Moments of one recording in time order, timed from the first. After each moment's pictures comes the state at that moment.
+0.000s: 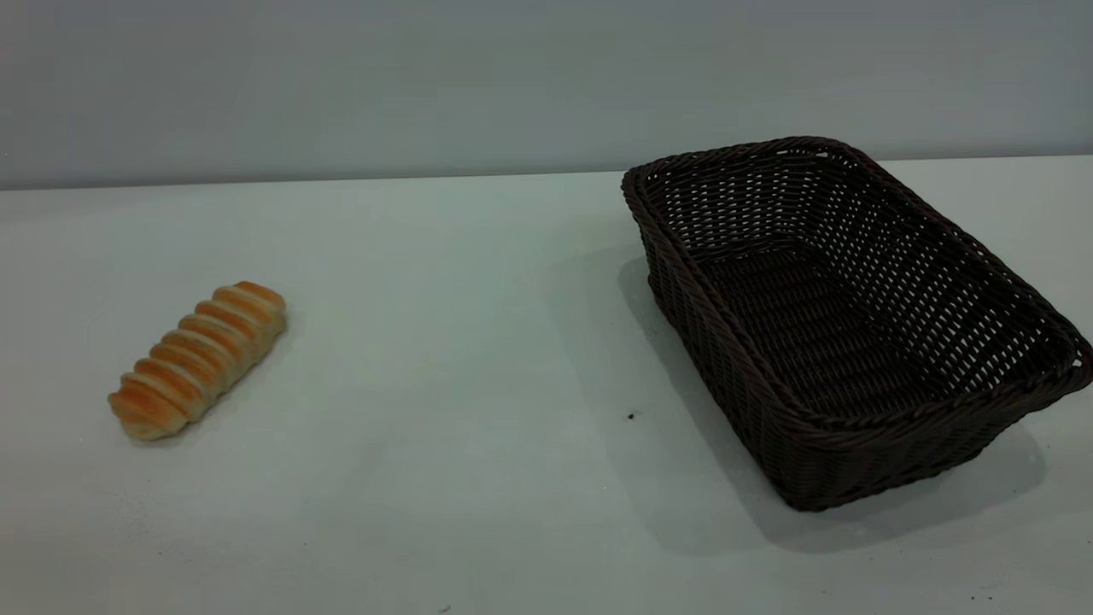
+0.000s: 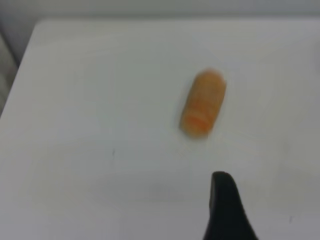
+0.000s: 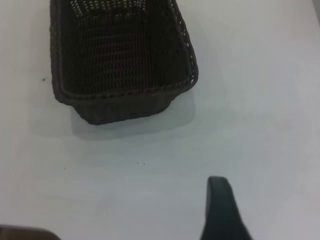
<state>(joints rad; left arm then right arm) -0.07 -0.02 -0.50 0.06 0.94 -0.09 0.05 -0.02 -0.47 0.03 1.14 -0.07</state>
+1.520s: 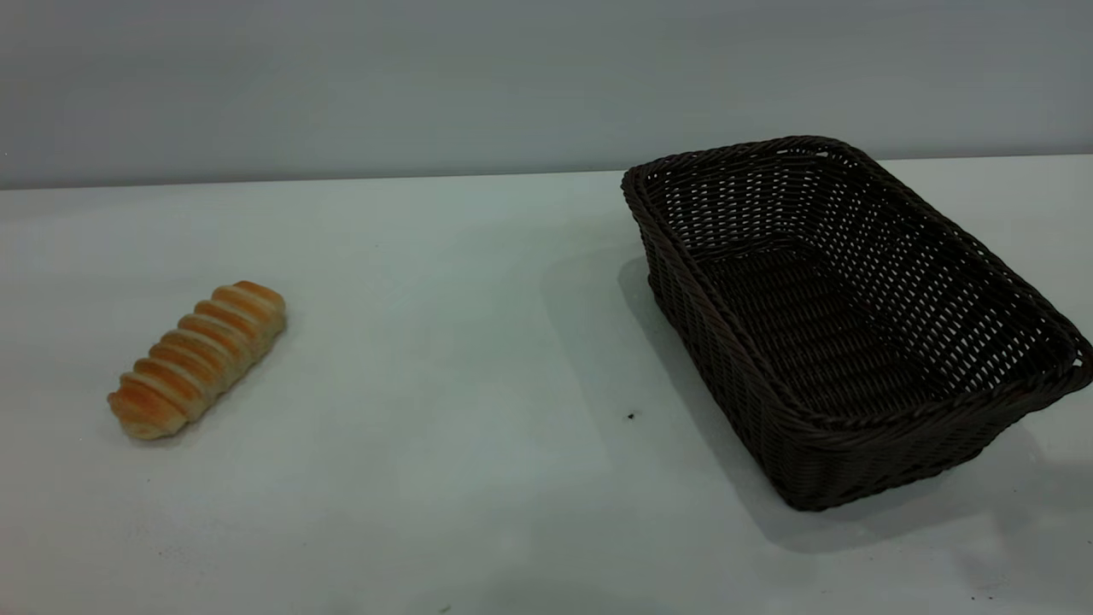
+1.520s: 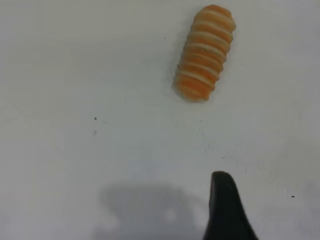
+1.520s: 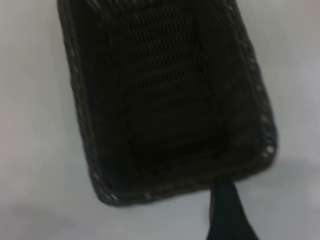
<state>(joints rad) -0.07 0.82 -0.69 0.06 0.73 -0.13 0.05 1.16 -0.78 0.28 0.61 -0.11</state>
